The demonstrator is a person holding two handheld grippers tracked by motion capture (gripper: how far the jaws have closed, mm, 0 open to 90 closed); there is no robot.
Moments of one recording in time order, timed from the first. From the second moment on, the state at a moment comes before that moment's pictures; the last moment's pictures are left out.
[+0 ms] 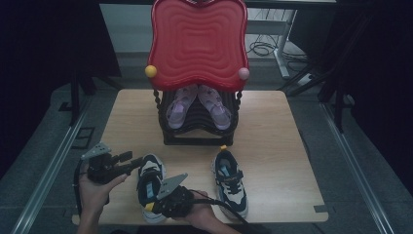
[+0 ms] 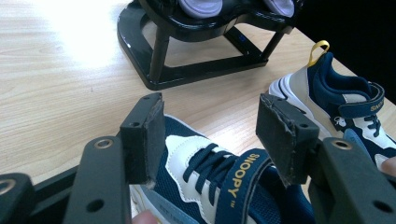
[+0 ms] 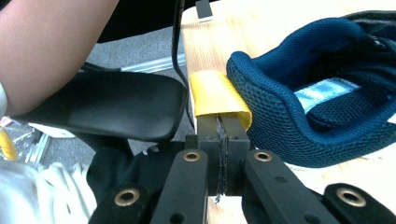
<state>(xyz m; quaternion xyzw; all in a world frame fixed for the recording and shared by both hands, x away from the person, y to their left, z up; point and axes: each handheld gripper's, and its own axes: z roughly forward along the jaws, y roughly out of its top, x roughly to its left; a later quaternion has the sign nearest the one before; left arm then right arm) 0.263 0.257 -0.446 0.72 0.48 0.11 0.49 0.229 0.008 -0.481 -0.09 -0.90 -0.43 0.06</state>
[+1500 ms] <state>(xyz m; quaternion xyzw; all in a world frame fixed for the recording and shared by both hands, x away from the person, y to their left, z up) 0.261 0.277 -0.444 0.70 0.50 0.12 0.49 0.252 0.069 -0.488 -0.11 -0.88 -0.47 0.05</state>
